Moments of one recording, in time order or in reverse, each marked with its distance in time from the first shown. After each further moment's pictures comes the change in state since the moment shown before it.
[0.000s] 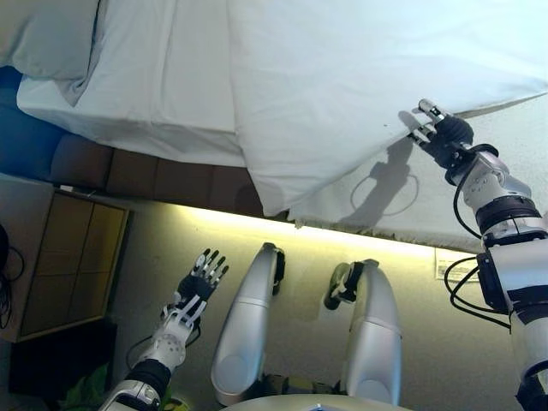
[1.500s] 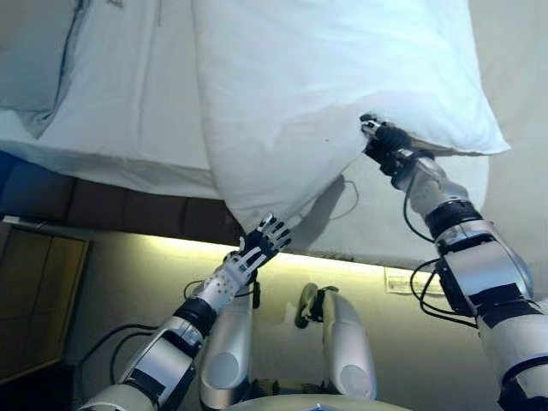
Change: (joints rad) left arm -0.392 -0.180 -0.192 -0.008 -0.176 0.287 0.366; right arm 0.018 0.225 0.089 -0.091 0.023 -0.012 -0.028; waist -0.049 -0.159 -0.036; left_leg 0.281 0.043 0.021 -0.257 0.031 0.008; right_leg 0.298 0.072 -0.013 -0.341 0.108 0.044
